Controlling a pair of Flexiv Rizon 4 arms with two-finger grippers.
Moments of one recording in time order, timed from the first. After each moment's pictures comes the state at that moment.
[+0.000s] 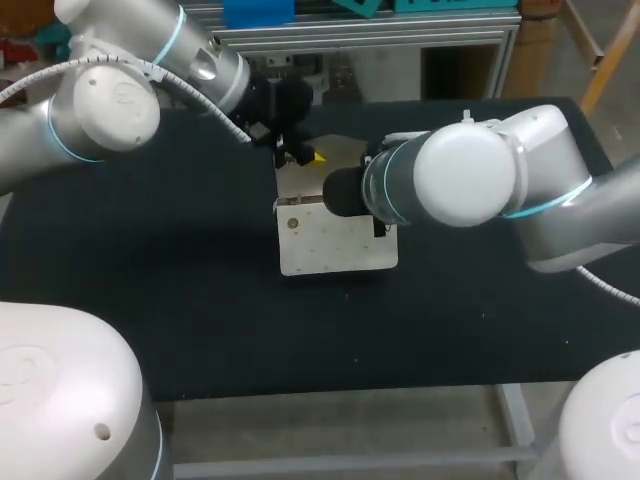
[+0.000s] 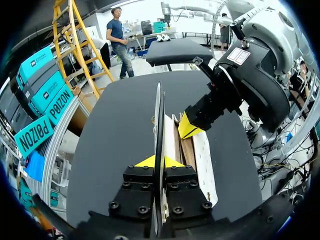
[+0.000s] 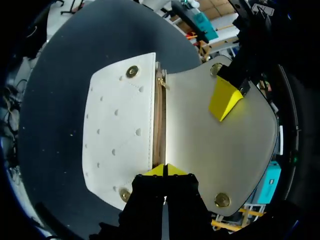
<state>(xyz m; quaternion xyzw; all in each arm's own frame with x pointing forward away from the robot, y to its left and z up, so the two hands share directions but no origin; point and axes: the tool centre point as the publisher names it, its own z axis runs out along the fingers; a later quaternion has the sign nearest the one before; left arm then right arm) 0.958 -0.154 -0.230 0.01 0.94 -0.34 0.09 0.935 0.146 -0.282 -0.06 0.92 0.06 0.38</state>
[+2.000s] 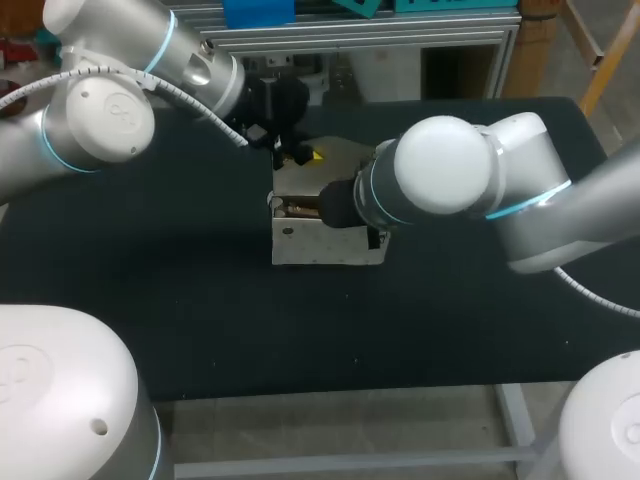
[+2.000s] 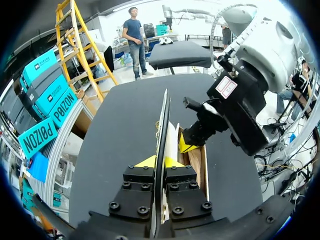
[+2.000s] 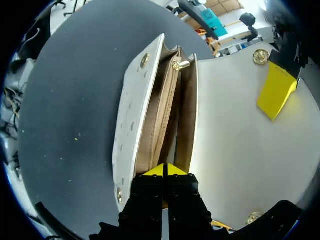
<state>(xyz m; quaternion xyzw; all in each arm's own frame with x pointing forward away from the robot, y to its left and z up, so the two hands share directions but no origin) 0.950 -0.154 -0.221 0.01 0.93 -0.36 0.10 0.936 0.149 -0.323 -0.06 0.94 0.05 0.33</state>
